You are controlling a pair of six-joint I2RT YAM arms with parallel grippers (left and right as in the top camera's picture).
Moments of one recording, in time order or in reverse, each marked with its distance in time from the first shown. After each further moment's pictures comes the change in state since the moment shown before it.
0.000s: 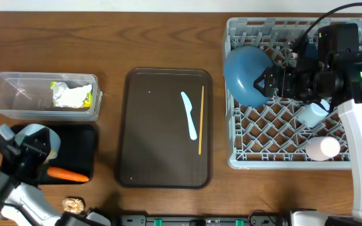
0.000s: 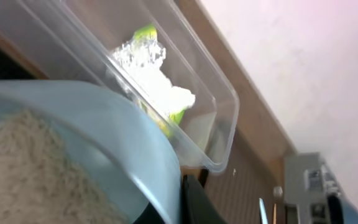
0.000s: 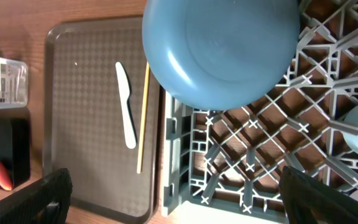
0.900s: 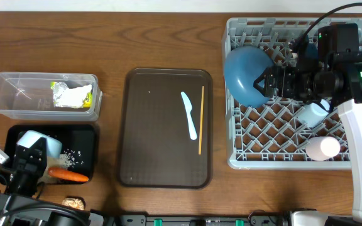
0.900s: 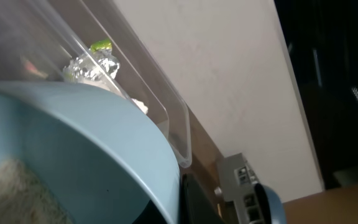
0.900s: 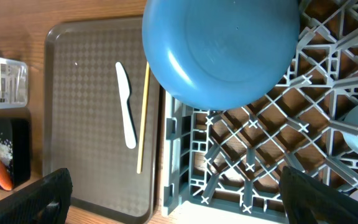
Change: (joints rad) left arm 0.204 0.278 -0.121 0.373 0.475 0.042; right arm 0.000 0.000 0.000 0.002 0.000 0.000
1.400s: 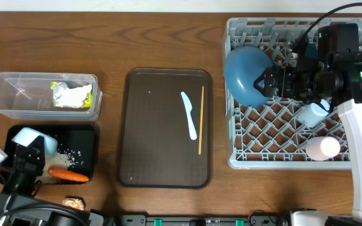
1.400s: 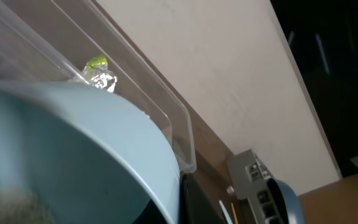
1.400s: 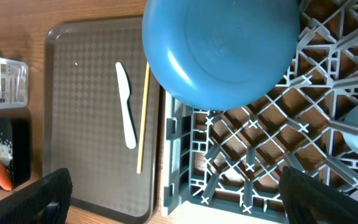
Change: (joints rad) left arm -0.015 0.000 0.000 0.105 0.004 -0.022; right arm 0.000 0.000 0.000 0.000 0.000 0.000
